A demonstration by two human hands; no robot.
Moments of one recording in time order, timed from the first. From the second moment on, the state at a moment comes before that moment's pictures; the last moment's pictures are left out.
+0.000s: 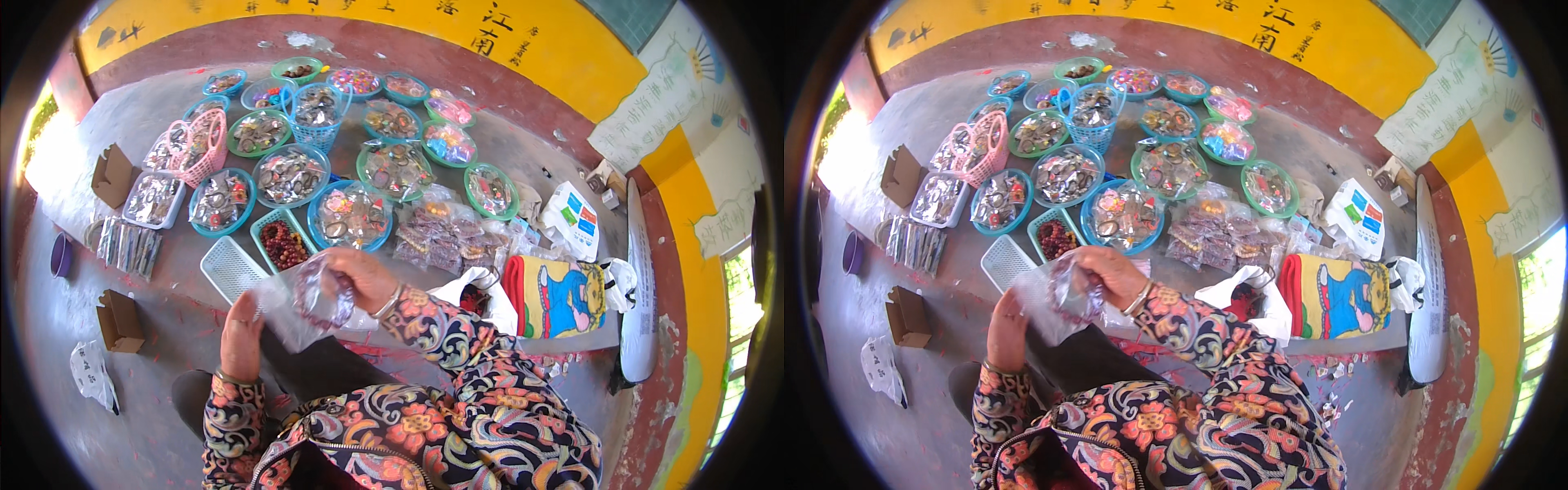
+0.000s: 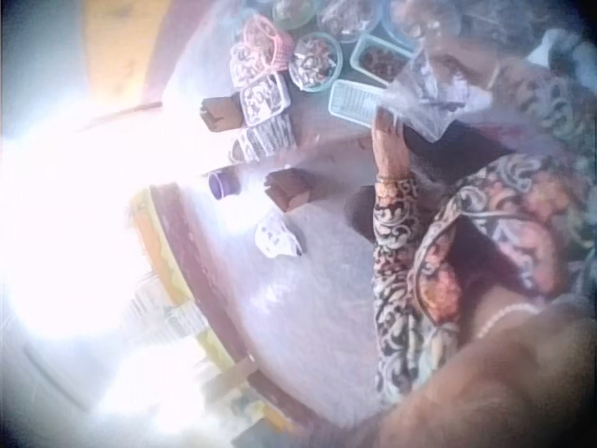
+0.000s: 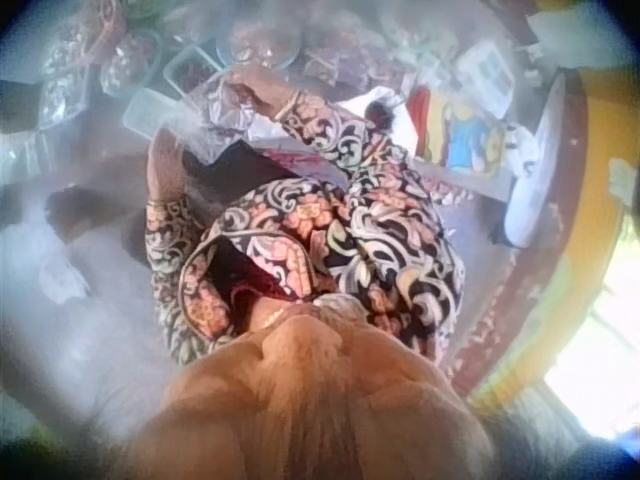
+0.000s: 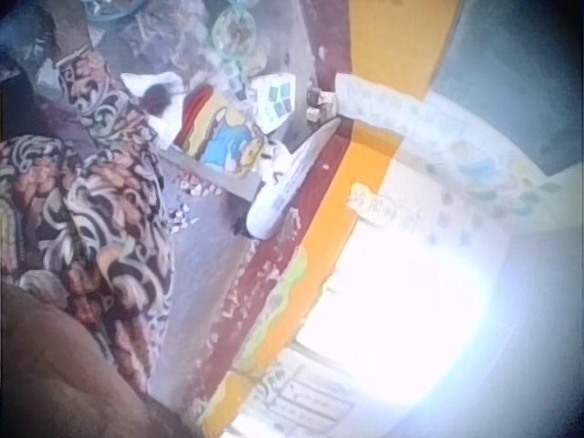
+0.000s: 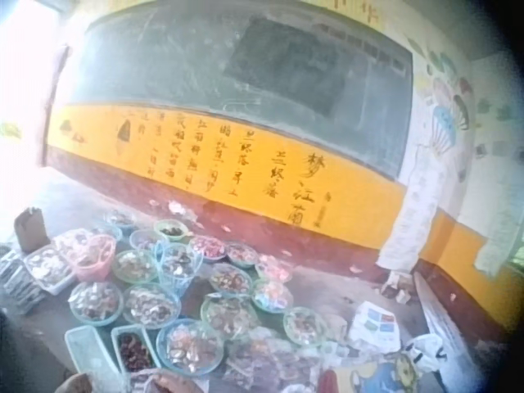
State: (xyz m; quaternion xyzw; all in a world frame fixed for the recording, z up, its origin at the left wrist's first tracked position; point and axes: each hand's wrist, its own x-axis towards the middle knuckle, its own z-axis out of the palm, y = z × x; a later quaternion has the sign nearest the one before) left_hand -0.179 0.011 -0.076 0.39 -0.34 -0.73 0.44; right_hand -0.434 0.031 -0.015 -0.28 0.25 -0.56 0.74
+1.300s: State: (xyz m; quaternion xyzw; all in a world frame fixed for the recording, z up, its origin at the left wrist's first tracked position) left_hand -0.126 -0.035 -0.092 0.39 -0.05 -0.78 0.49; right_hand -0.396 -0.095 -0.073 -0.60 0.63 -0.47 0.15
